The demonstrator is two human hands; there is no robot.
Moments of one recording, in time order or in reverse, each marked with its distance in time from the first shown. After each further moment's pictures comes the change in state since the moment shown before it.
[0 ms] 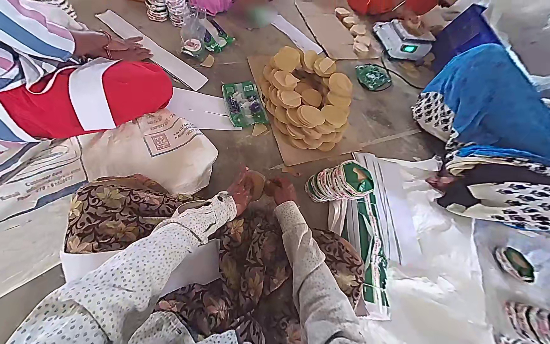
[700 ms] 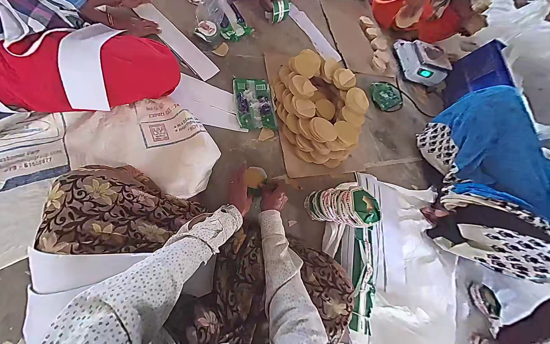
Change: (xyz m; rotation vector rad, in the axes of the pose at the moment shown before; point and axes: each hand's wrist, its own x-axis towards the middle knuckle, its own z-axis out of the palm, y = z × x) left_hand 0.049 -0.010 0.030 -1.147 0.649 -0.355; right_hand 0.011 -0.026 0.034 -0.175 0.222 -0.047
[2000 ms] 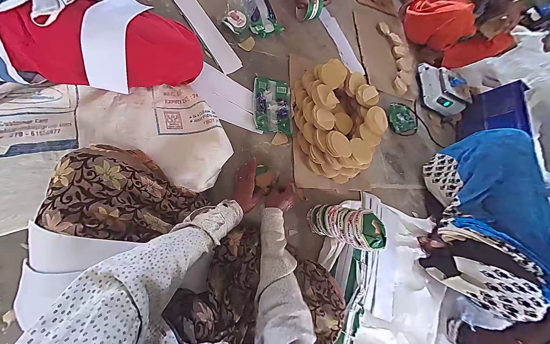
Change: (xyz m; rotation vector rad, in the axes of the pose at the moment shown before) left_hand 0.020 -0.027 0.003 -0.070 0.074 0.245; right_hand 0.008 -0.026 0.008 -0.075 0.083 0.094
